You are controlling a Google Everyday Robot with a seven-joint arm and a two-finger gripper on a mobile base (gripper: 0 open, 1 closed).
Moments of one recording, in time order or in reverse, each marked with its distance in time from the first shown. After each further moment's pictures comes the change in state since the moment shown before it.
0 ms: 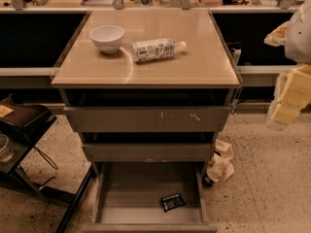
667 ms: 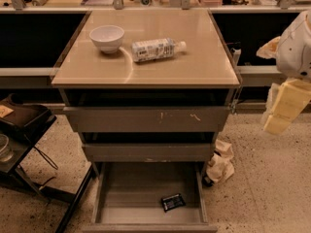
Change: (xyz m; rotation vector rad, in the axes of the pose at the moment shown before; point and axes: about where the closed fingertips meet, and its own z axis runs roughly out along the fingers) arm 0.001 0.008 0.024 -0.034 -0.031 -0.005
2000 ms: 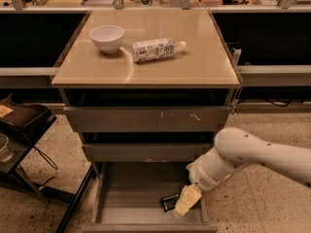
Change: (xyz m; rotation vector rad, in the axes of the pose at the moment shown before) arm -0.010 0.133 0.394 -0.437 -0.227 0.266
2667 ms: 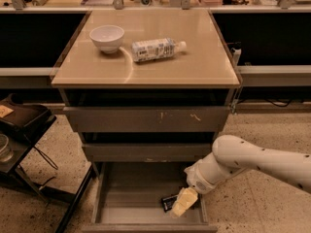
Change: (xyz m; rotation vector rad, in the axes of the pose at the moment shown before) arm 0.005 -0.013 0.036 -0.007 -0.044 0.038
